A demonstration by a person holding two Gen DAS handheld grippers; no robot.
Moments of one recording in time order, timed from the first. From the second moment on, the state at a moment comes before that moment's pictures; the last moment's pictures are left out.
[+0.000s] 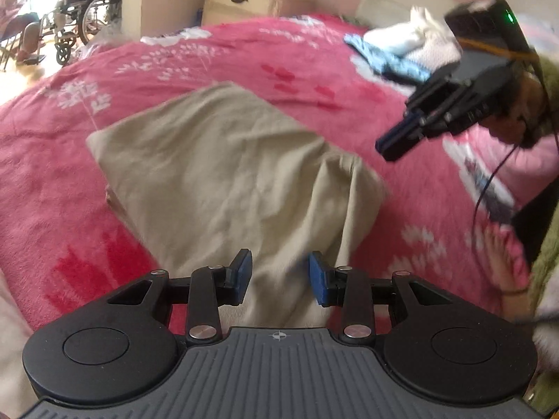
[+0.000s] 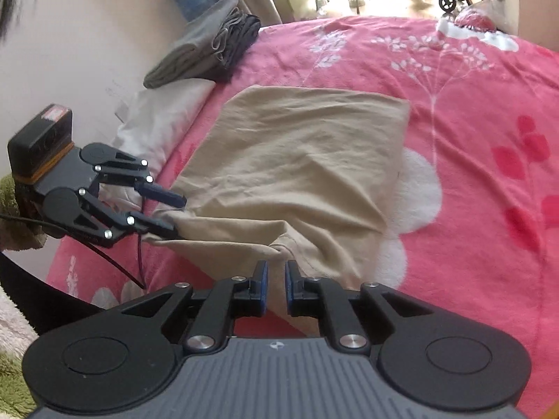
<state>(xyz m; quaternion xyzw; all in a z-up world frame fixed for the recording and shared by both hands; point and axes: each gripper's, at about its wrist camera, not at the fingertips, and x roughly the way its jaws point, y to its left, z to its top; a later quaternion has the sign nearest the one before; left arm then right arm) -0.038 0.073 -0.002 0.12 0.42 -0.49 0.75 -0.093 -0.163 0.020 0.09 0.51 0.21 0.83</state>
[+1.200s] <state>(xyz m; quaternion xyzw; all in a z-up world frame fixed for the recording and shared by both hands) -0.074 -0.016 -0.020 0.17 0.32 -0.56 0.75 -0.120 -0.215 -0.004 0.13 0.48 0.12 0.86</state>
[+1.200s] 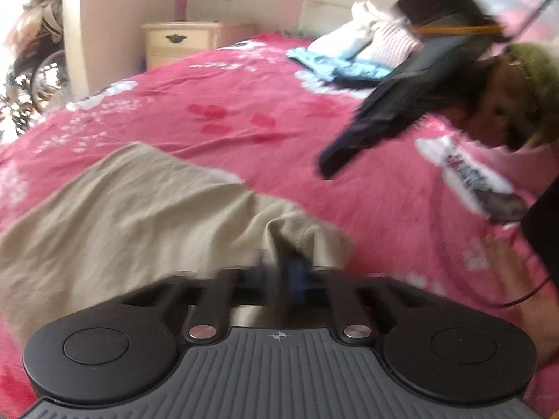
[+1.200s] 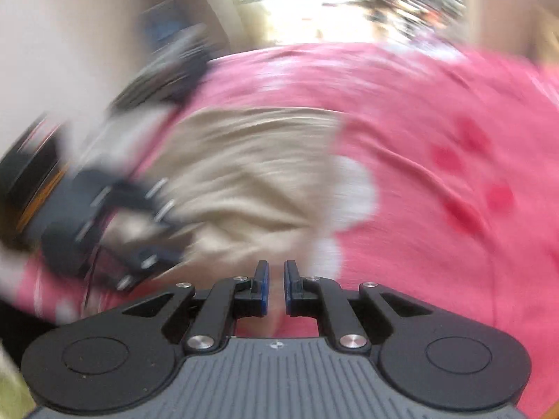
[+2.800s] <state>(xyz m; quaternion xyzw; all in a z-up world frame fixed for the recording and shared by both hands) 0.020 0.014 -0.007 0.11 0.34 -0.34 0.87 -0.071 -0.226 -0.034 0.18 0.53 0.11 0.82</state>
